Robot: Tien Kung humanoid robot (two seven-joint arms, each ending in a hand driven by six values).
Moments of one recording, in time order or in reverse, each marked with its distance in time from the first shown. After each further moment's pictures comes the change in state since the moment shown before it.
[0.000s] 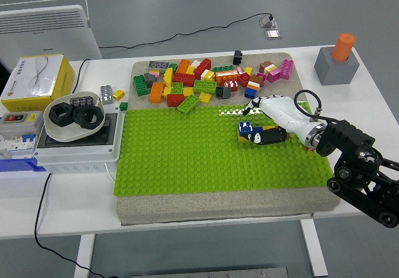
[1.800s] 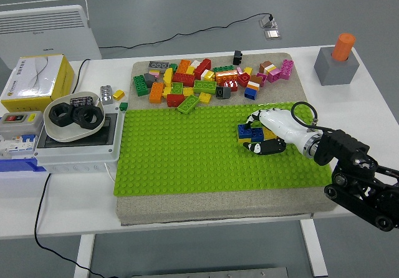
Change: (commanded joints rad) left arm -0.008 -0.005 0.008 0.000 -0.004 0.000 -0.002; right arm 0.000 0.012 -0.062 -0.059 0.056 0.000 0.006
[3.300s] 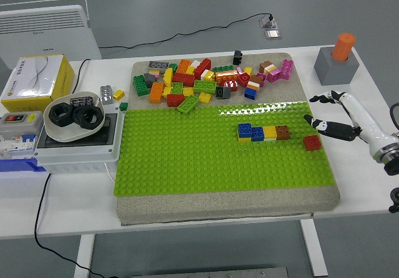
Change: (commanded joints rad) left arm 0.004 0.004 0.022 0.000 -0.023 0.012 0.003; right arm -0.395 -0.210 0.460 0.207 0.340 -0.153 0.137
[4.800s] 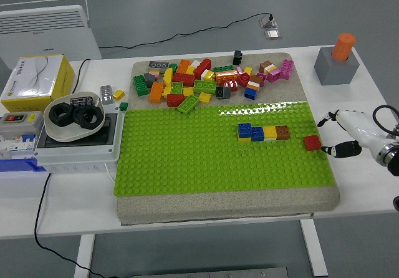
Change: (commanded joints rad) left arm 0.000 0.001 0.004 0.000 0.001 -0.009 -0.003; right arm 0.080 -0.009 -0.089 -0.024 -0.395 0.202 -0.214
